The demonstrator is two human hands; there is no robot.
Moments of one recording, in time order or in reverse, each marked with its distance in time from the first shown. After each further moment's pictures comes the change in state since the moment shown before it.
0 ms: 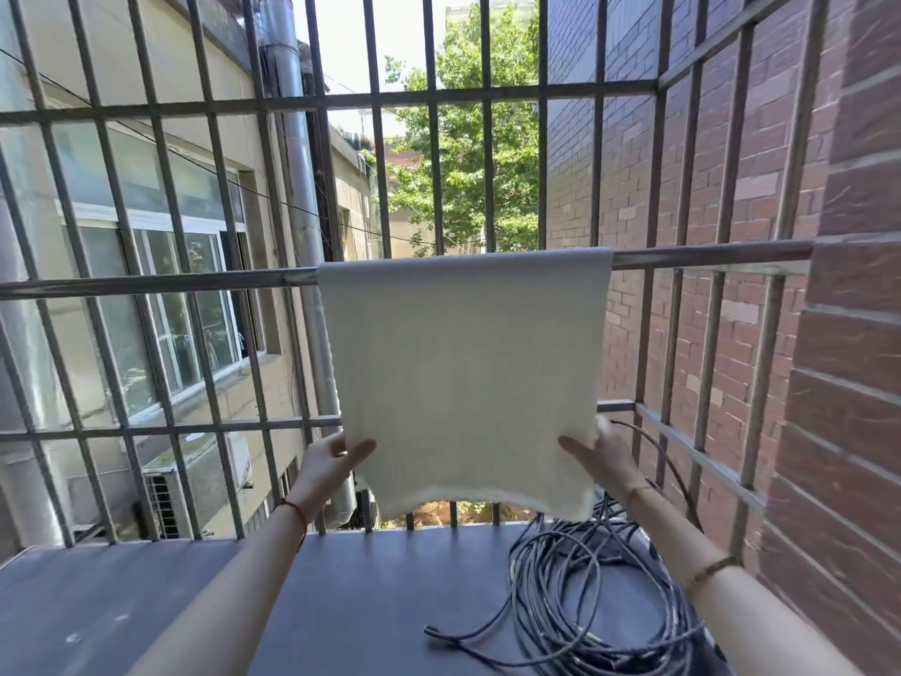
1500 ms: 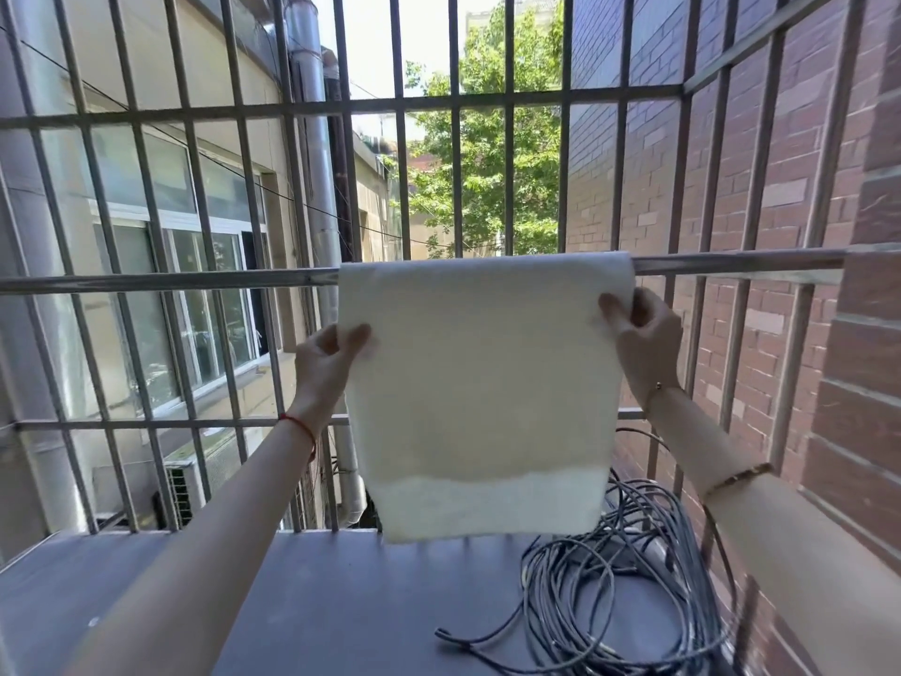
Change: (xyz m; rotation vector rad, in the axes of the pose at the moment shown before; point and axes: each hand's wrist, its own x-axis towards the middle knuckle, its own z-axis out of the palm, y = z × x) left_hand 0.010 0.132 -0.028 -0.322 0.294 0.300; right_hand 0.017 -0.140 -0.052 0.318 0.477 -0.438
